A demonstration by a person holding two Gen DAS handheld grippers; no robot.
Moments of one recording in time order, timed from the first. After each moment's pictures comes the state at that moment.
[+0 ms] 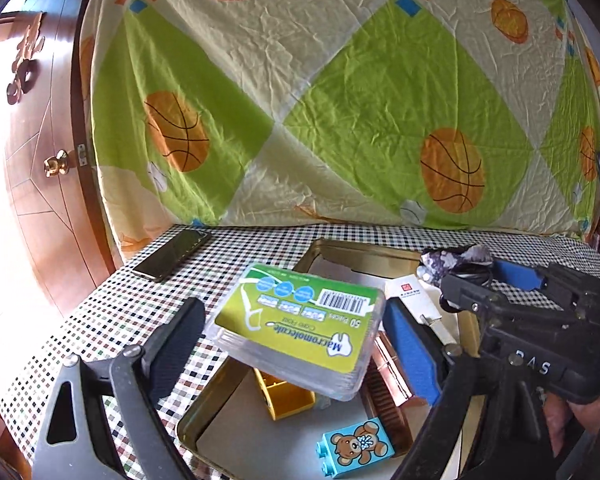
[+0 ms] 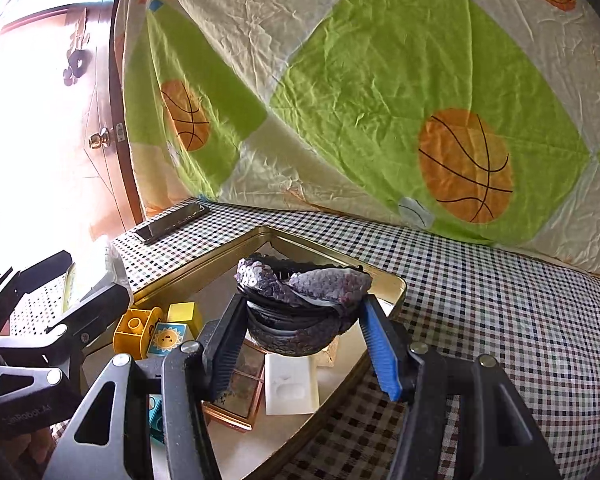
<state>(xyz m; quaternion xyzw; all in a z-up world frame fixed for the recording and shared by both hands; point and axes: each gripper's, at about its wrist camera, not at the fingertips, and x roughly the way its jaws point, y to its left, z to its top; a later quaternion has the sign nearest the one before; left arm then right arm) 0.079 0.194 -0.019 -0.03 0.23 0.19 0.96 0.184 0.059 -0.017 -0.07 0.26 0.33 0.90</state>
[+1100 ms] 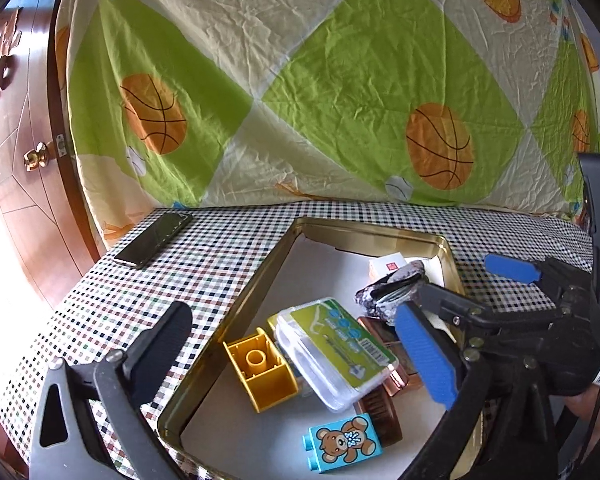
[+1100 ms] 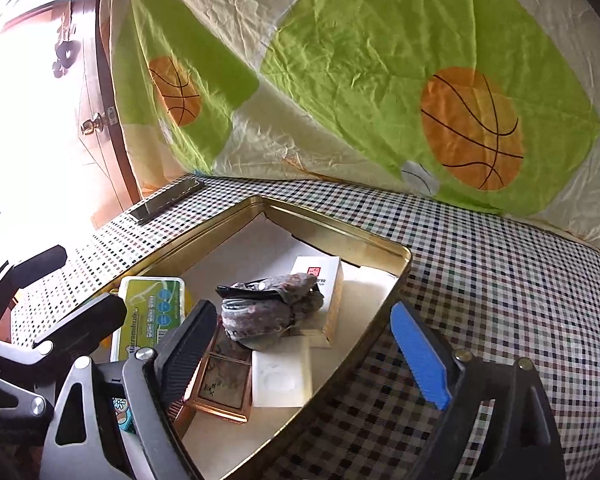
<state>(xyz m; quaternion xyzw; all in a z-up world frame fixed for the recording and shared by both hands) 0.089 0.187 -0.020 -0.04 0.27 0.16 0.95 0.191 0.054 -0.029 -0.07 0.30 0.33 0.89</state>
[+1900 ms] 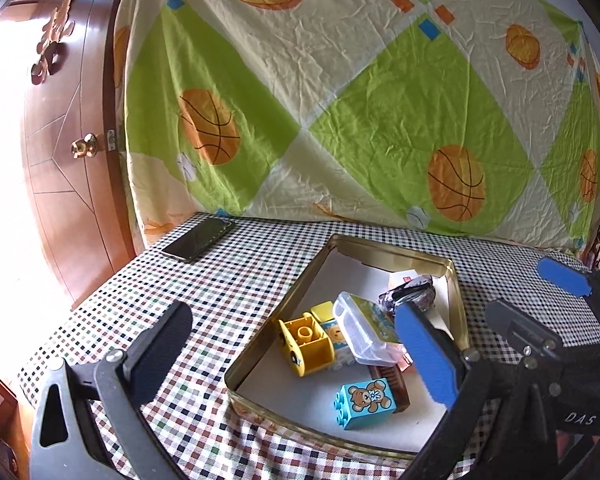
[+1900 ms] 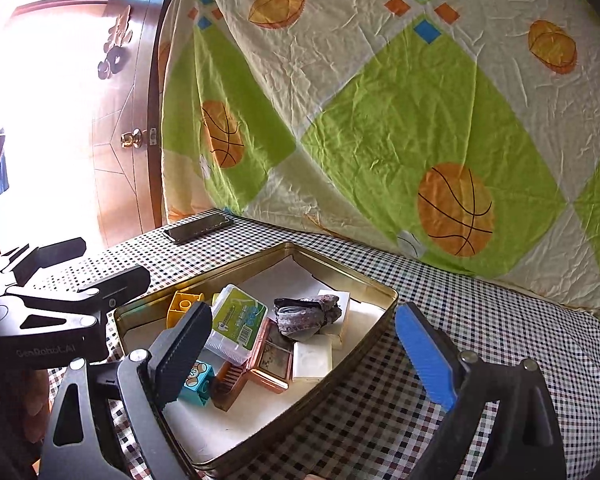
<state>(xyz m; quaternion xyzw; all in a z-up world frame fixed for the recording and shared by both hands) 0.025 0.198 0.003 -0.07 0.22 0.21 0.95 0.100 0.033 0.019 -0.10 0.20 0.34 0.91</state>
